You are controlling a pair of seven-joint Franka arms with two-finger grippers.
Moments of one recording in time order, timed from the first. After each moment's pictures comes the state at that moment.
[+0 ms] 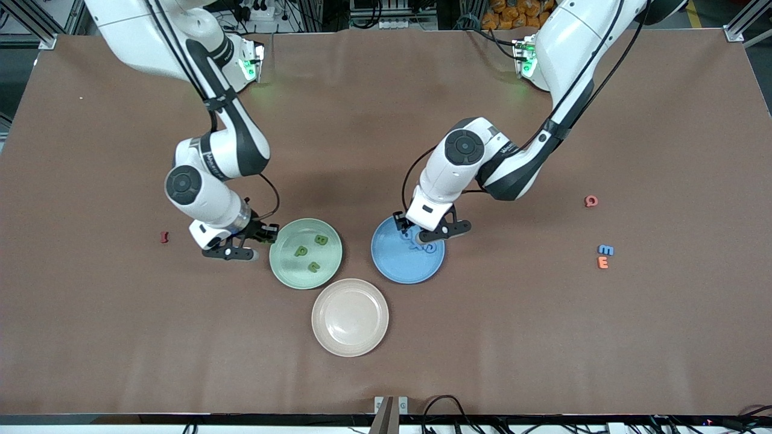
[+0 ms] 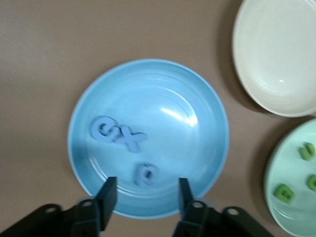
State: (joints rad) left arm -0.27 0.62 -0.46 -1.73 0.24 2.50 -1.12; right arm 0.36 0.42 -0.03 -2.01 0.17 2.45 0.31
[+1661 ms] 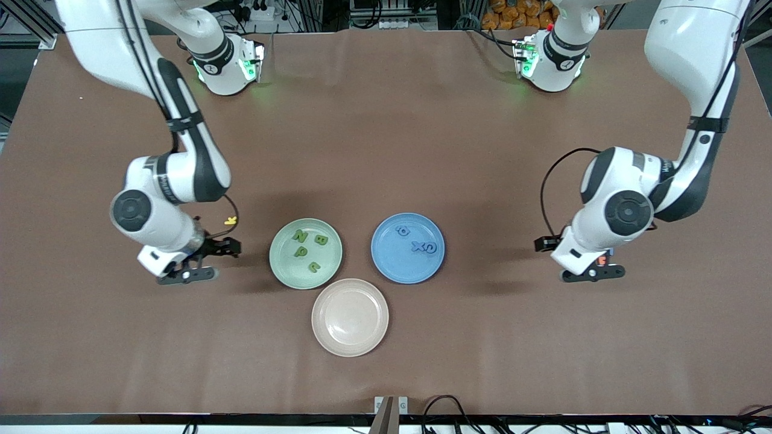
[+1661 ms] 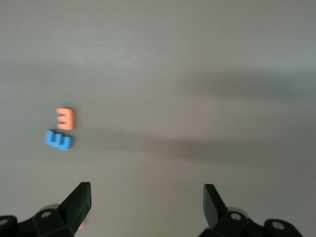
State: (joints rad) left arm 0.08 0.48 -0.32 -1.77 0.27 2.08 -0.41; right arm 0.28 0.48 -0.17 -1.86 0.08 2.33 -0.07
